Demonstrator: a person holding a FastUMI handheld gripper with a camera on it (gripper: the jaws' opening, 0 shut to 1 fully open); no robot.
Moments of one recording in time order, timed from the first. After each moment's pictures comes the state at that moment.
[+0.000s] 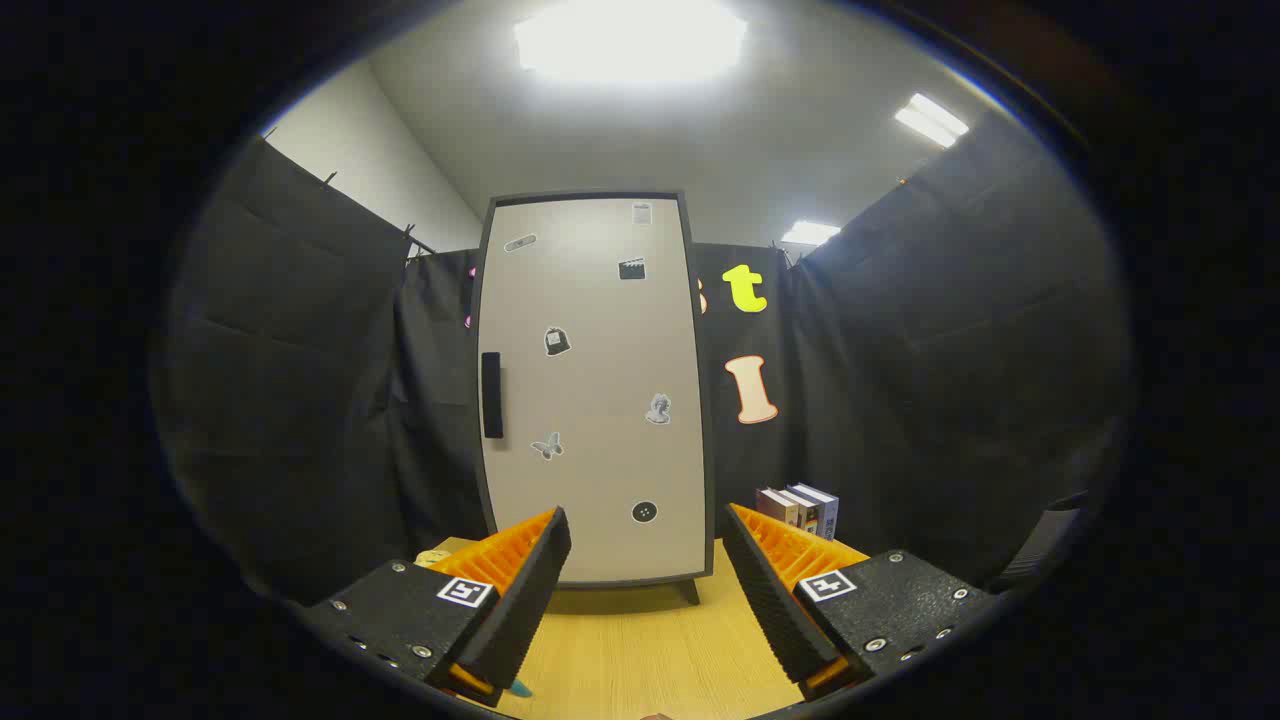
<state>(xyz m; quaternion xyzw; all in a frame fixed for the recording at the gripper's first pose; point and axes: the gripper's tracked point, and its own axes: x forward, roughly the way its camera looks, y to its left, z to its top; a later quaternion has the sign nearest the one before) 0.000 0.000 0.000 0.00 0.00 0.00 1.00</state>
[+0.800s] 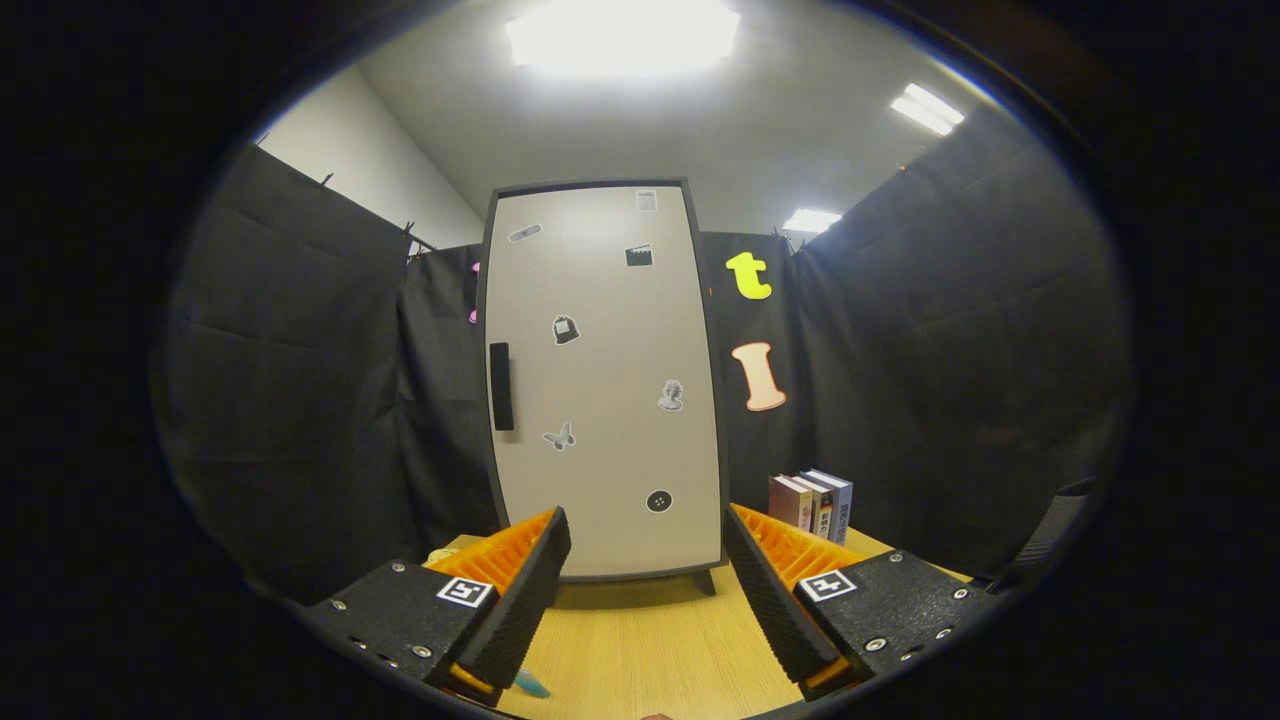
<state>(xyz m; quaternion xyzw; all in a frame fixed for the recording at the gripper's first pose) 0.005 0.016 -0.010 0.01 0.01 0.01 1.00</state>
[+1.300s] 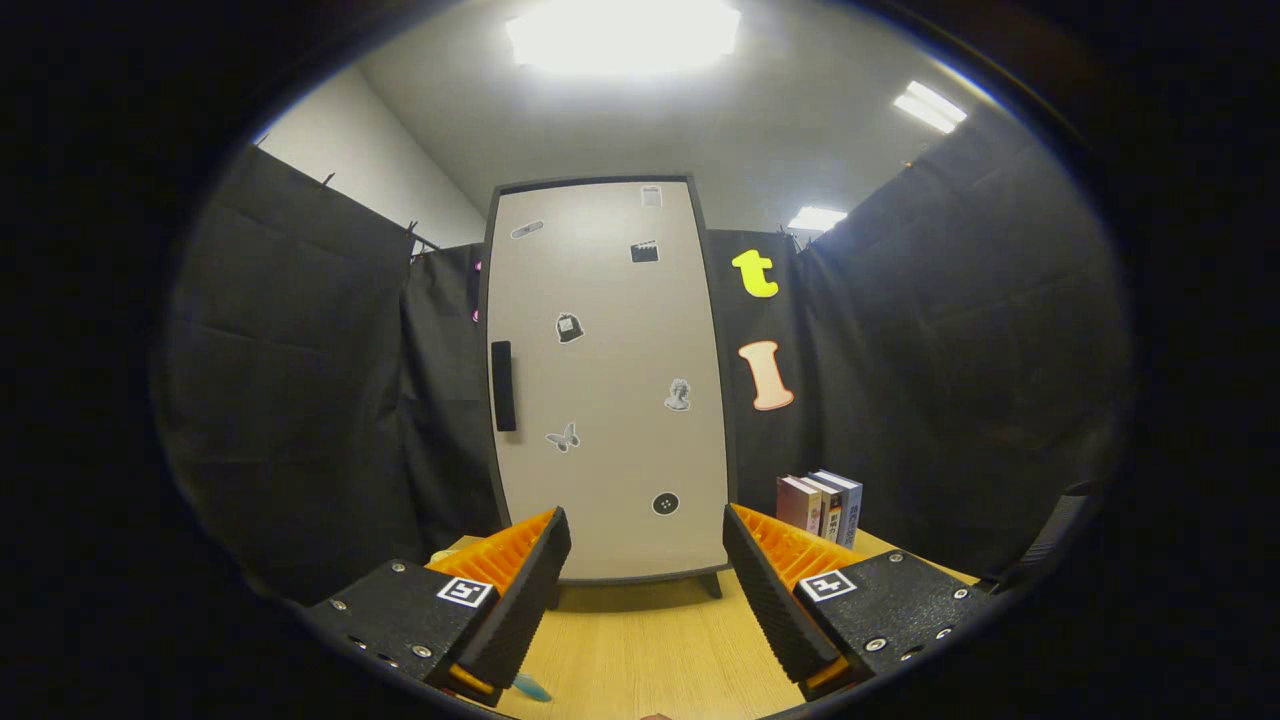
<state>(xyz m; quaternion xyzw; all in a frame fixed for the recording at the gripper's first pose) 0.024 0.020 -0.011 0.02 0.02 0.02 1.00</state>
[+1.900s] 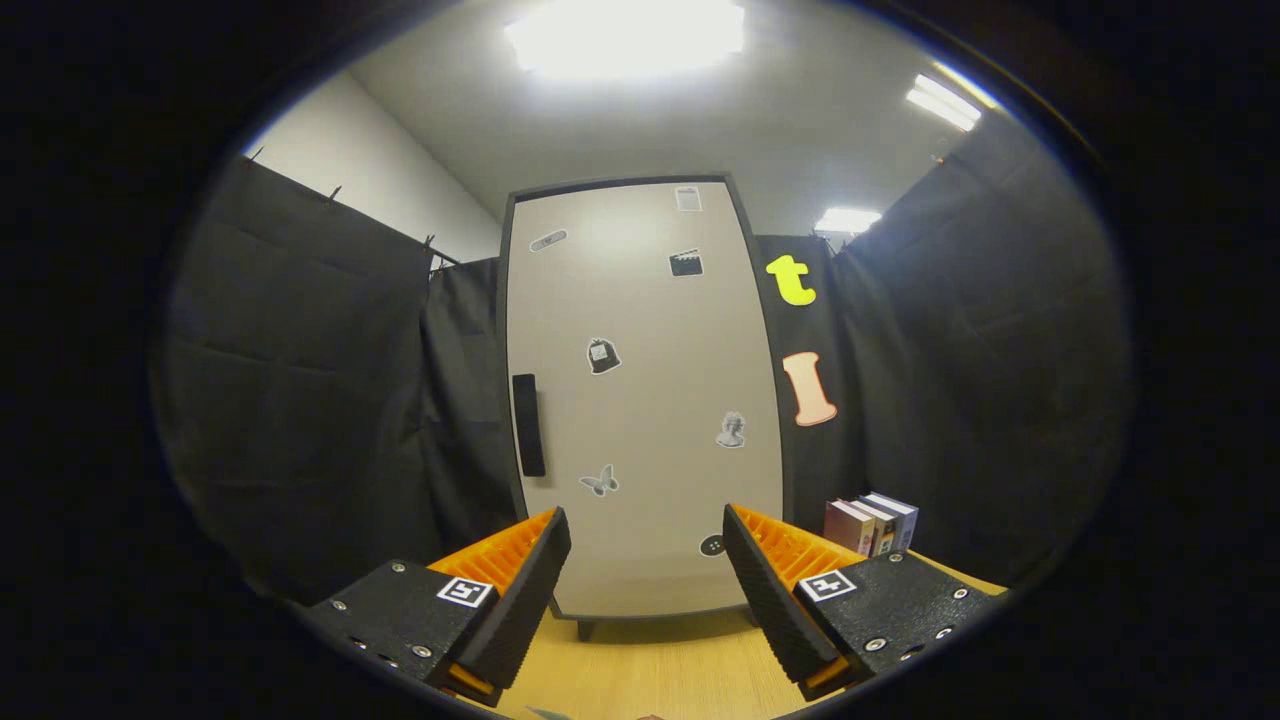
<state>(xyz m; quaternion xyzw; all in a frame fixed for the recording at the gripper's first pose) 0.097 0.065 0.032 0.03 0.00 0.07 1.00</state>
